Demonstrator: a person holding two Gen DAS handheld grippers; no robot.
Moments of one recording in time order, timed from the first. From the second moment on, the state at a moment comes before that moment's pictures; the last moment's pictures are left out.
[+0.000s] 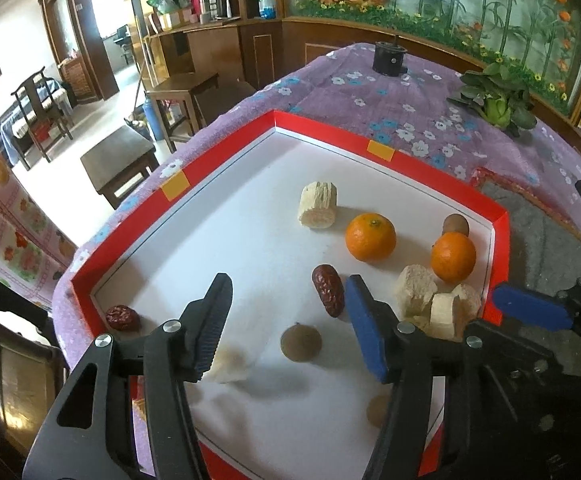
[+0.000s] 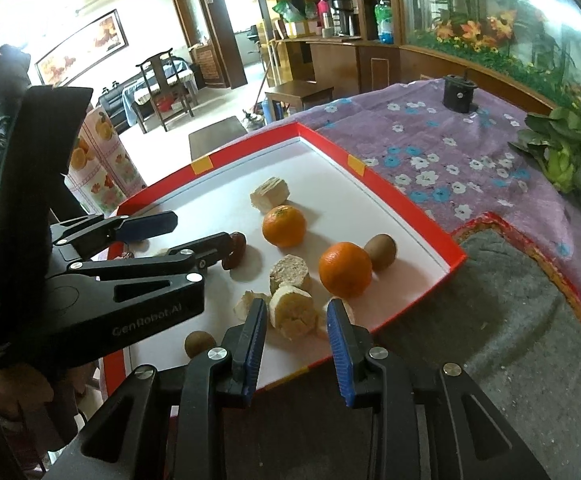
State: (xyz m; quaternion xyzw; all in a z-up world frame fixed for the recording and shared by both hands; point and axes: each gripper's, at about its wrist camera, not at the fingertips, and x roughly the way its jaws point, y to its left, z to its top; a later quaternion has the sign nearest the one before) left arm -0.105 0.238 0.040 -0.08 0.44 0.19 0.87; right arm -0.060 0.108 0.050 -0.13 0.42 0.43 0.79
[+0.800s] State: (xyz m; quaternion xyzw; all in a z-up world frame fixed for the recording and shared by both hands) left arm -0.130 0.185 0.051 -0.08 0.42 0.18 0.89; right arm -0.087 0.057 0.051 -0.11 0.39 0.38 0.83
